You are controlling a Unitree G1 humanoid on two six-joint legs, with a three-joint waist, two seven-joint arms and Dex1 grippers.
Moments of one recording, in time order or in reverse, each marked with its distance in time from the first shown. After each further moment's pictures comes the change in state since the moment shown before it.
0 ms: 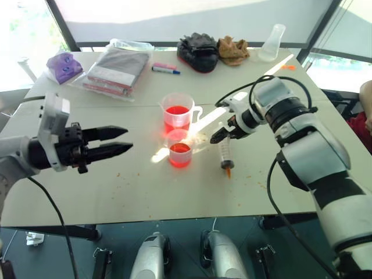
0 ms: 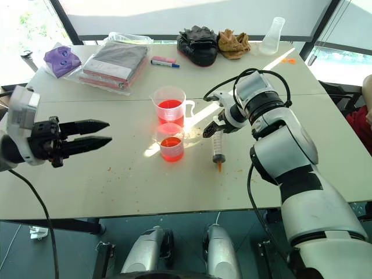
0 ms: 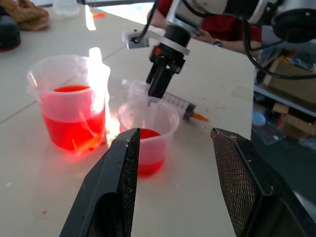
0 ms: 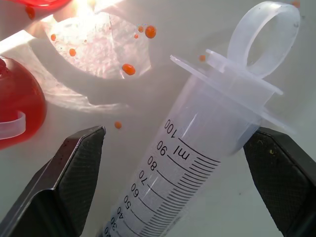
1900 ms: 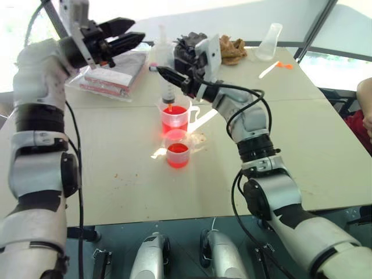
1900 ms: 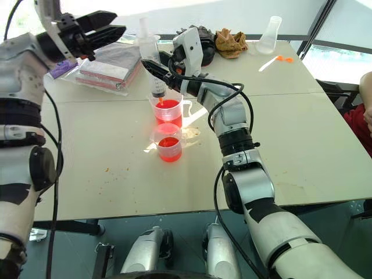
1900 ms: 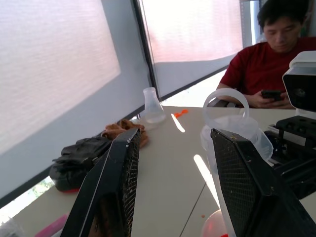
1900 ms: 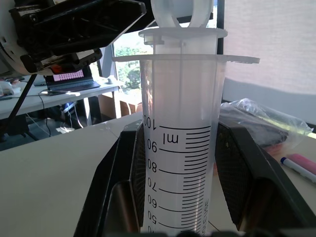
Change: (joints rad) left arm -1.076 -0.384 -0.340 1.181 0.592 -0.672 -0.055; right arm 0.348 0.308 -0.593 -0.663 0.135 -0.923 -0.301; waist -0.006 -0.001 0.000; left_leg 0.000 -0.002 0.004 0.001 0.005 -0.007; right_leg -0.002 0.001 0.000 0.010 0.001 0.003
